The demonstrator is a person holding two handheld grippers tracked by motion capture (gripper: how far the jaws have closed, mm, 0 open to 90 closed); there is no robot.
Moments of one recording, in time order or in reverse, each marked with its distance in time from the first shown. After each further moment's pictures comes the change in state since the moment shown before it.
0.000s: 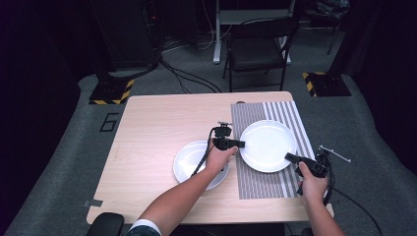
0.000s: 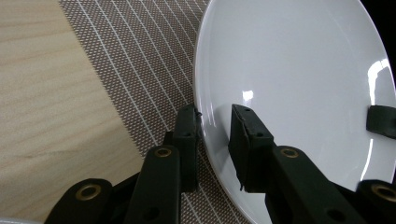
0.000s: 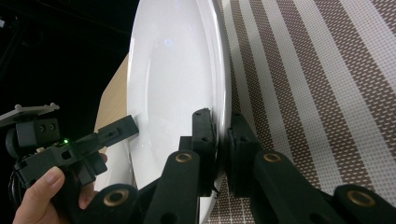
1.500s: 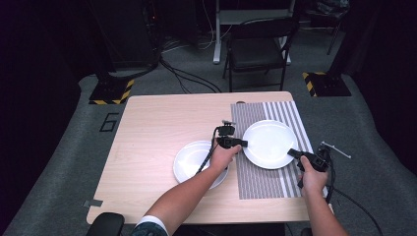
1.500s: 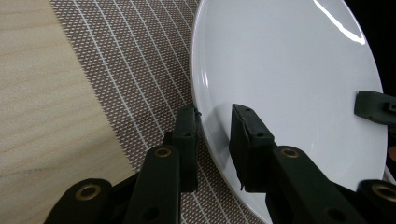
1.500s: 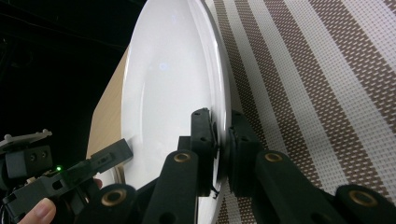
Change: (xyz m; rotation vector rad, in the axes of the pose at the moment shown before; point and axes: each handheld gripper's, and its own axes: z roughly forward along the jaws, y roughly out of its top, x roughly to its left) left arm -0.001 0.005 0.018 0.024 0.013 -0.048; right arm -0.018 0.022 0.016 -0.022 -0.029 0.062
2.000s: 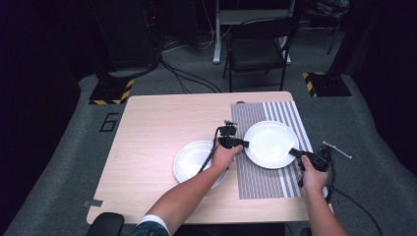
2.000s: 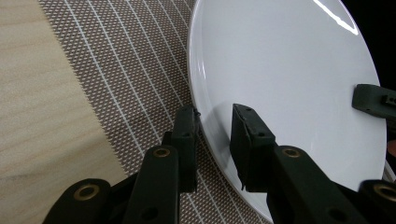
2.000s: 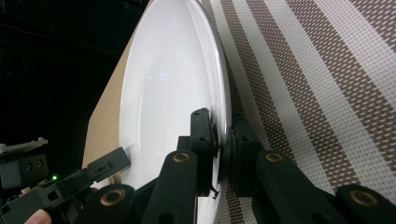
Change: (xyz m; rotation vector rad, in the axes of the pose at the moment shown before) left arm -0.002 0.001 0.005 0.019 0.008 0.019; right arm -0.004 0.003 0.001 -0.022 -0.016 0.017
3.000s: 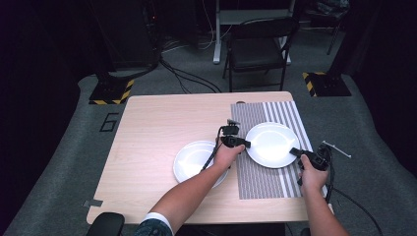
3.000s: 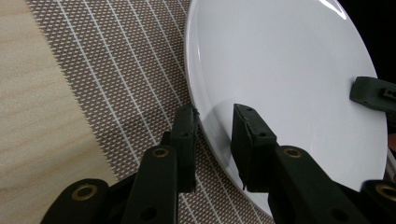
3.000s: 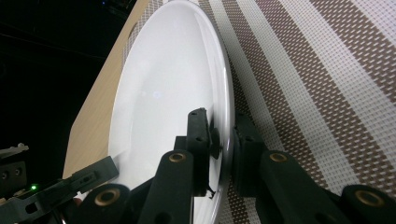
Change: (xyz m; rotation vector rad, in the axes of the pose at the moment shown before) left arm 0.000 0.004 0.010 0.049 0.017 -0.006; right arm -0.004 0.003 0.007 -0.026 -0.056 -0.006
